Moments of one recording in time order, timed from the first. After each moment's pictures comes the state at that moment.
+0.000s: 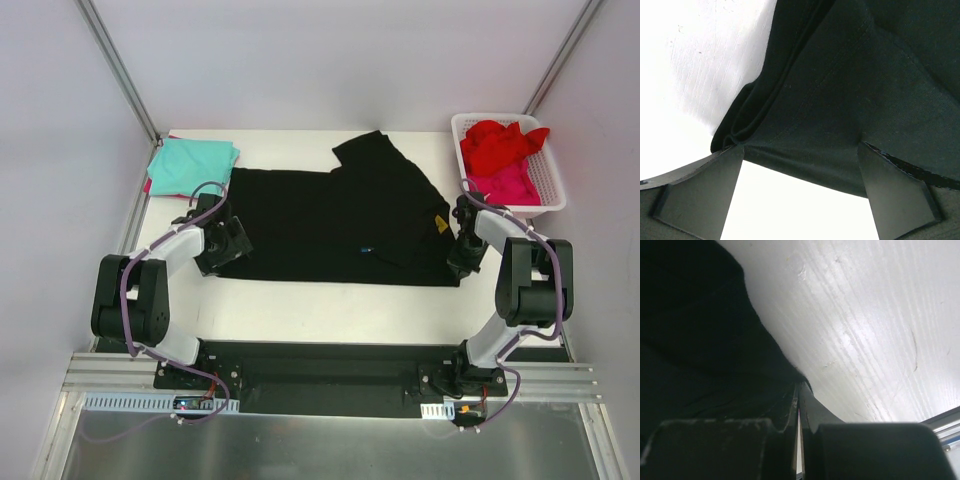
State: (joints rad) left arm -0.10 1.51 0.82 -0.53 -0.03 -0.62; right arm -0.02 1.68 1.01 -0.83 0.22 0.49
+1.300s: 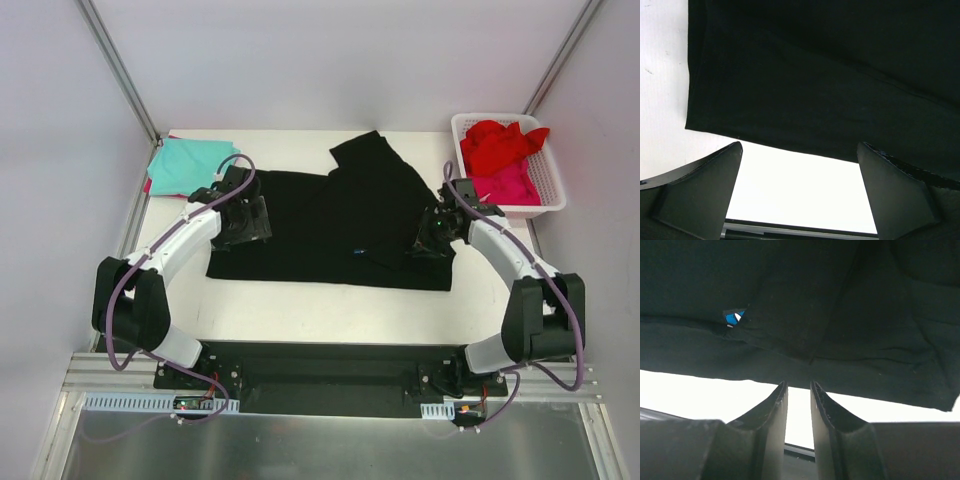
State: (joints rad) left arm -0.33 1.50 1.14 -0.82 -0.14 -0.56; right arm 0.15 1.44 1.02 -0.71 -0.25 0.51
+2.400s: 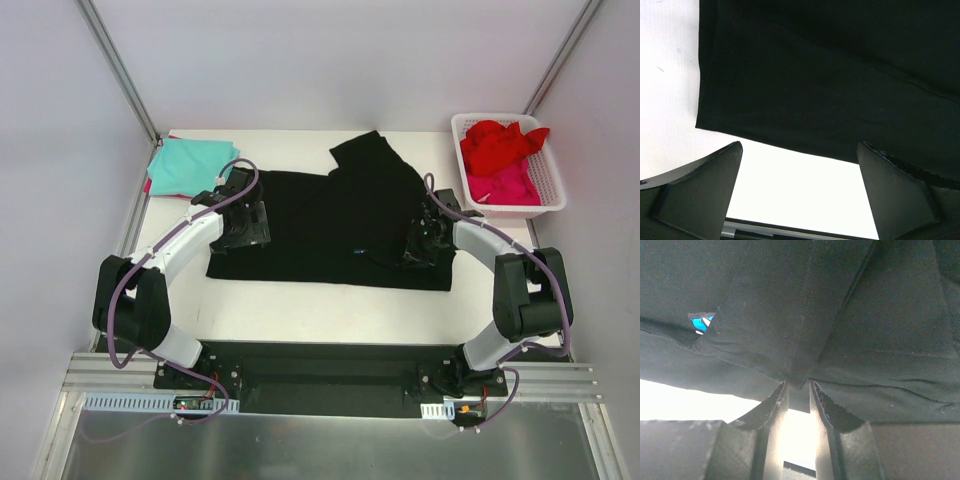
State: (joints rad) left arm -0.35 1.51 1.11 -0.81 -0.19 -0.54; right arm 0.21 1.60 0.94 -0.57 -0.27 0.51
